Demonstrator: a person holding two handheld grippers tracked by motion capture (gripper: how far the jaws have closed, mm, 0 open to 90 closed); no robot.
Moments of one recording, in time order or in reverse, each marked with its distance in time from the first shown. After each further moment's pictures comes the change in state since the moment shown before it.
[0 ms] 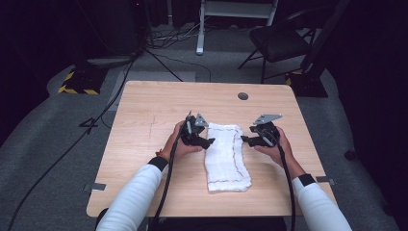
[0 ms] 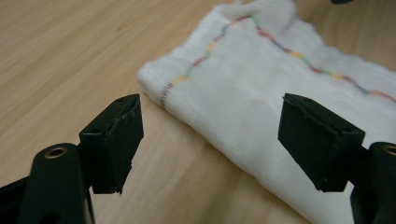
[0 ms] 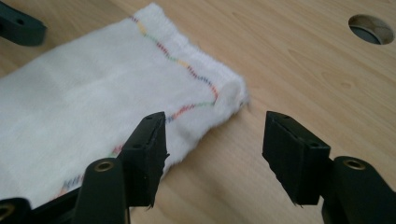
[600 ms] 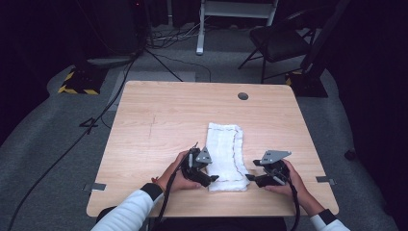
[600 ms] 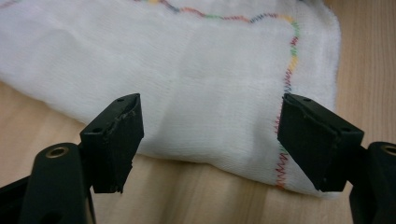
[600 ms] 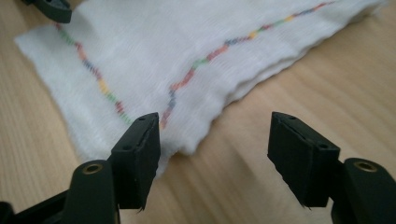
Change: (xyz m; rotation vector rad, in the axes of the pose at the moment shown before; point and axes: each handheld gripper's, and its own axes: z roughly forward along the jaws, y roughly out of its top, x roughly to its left) left arm -0.082 -0.051 -0.038 0.029 -0.222 0.144; right arm 0.068 -0.076 -0.055 0.028 0.141 -0.104
